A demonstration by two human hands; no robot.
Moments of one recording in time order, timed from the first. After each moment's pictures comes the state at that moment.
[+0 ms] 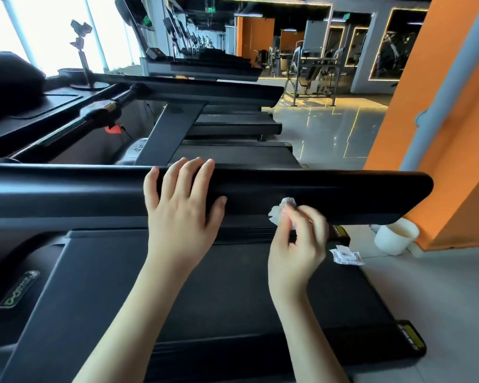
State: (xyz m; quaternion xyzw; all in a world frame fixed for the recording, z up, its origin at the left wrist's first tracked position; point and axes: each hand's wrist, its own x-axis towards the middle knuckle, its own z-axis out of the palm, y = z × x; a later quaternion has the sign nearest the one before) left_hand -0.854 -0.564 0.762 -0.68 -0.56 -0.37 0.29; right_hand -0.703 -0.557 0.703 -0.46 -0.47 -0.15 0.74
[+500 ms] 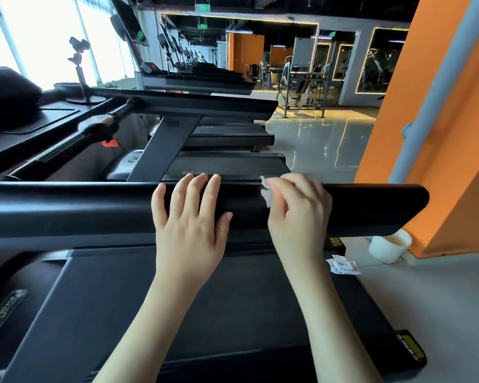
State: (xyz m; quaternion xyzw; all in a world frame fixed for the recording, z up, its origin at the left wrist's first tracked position) left_hand -0.854 -0.560 0.755 -0.68 -0.55 -0.38 0.31; right_hand -0.698 -0.546 0.773 -0.48 -0.61 -0.20 0.60
